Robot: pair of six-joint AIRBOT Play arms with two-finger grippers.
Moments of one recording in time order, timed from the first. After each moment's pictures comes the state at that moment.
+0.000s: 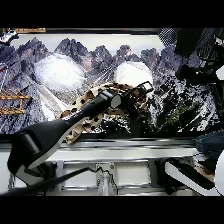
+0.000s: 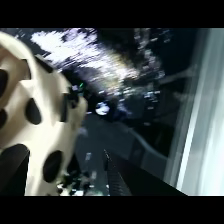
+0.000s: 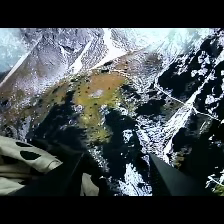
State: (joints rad) left arm -0.90 -1.76 1.58 1.16 -0.76 -1.05; right arm -0.19 -1.13 1.27 -1.36 1.09 1.61
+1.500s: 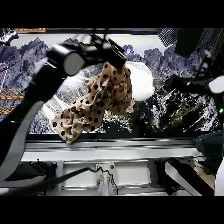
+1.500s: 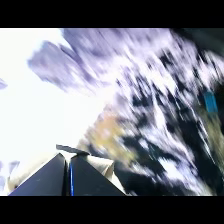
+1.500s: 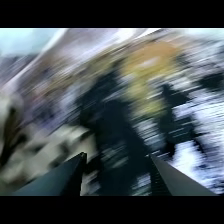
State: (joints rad) left arm -0.66 -1.45 1.75 1.39 -0.70 -1.36; right arm -0.14 -0.98 1.01 -1.11 1.04 1.46
